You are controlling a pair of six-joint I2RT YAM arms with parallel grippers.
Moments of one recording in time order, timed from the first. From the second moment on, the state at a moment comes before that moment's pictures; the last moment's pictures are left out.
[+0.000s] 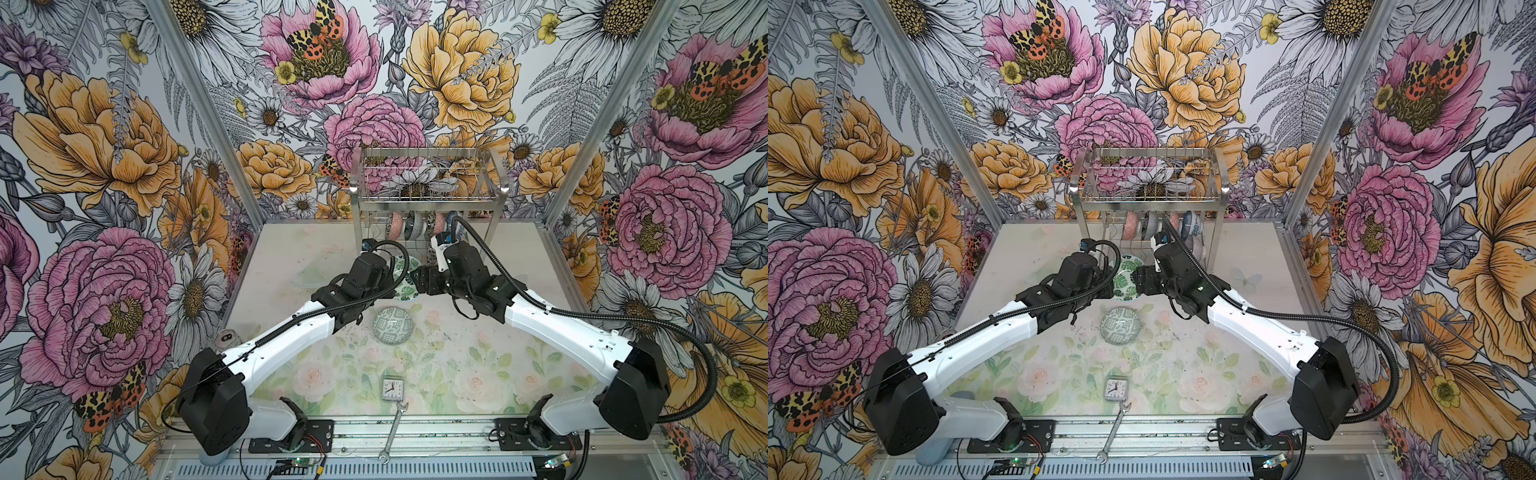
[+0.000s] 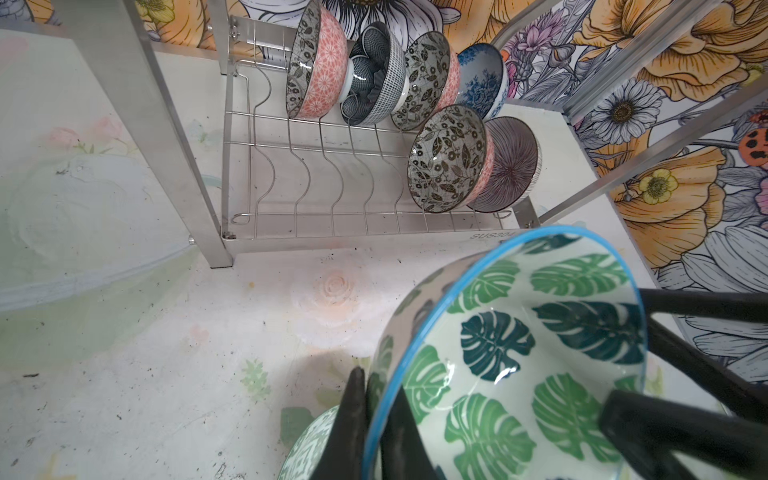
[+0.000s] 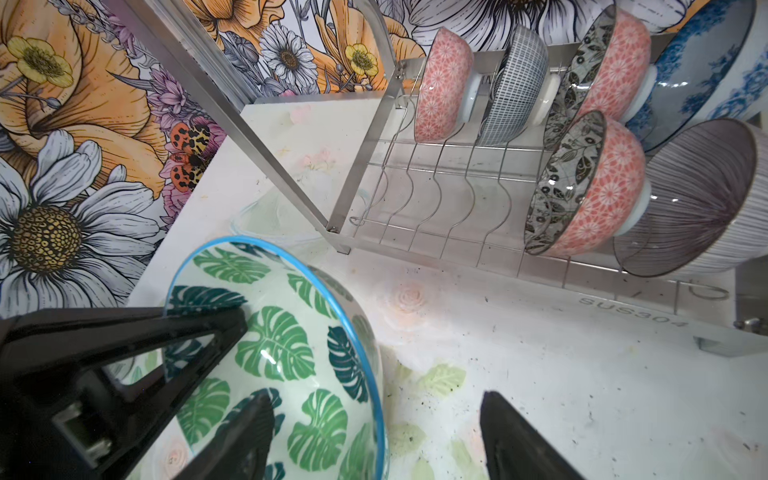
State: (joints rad) left arm -0.70 1.35 1.05 -0.31 -0.23 -0.54; right arm 0.68 1.44 1.18 -0.38 0.03 0.47
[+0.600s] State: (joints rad) left arm -0.70 1.35 1.05 -0.30 -0.22 -0.54; right arm 0.68 1.51 1.20 -0.35 -0.02 0.56
